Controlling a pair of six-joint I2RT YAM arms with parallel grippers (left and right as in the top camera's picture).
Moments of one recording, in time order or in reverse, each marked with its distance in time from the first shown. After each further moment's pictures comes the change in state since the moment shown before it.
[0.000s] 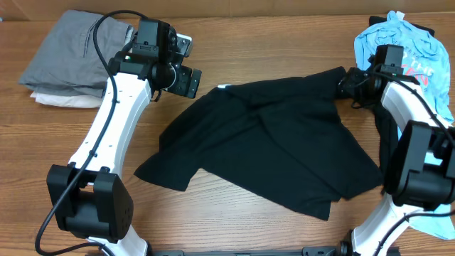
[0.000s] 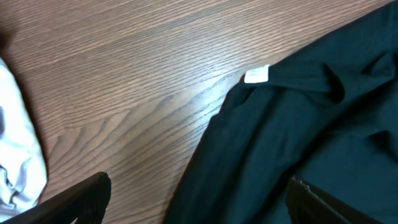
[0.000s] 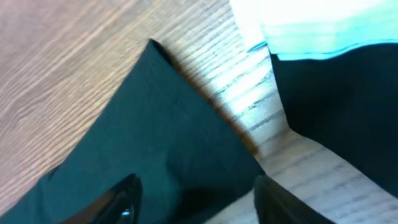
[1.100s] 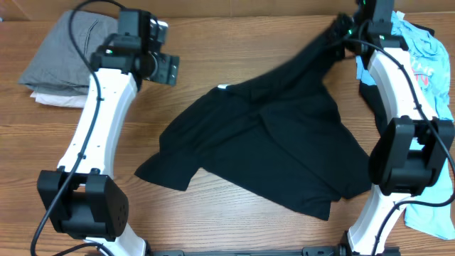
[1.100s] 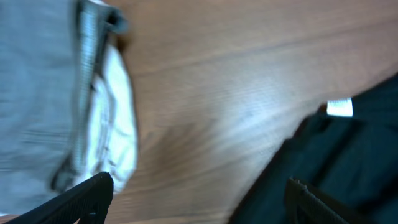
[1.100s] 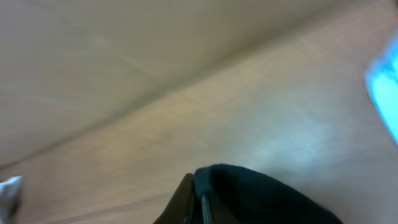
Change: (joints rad) left arm 0.087 0.000 0.088 0.000 -0.168 -0.024; right arm 0.159 0.092 0.473 0.046 -0.060 -0.008
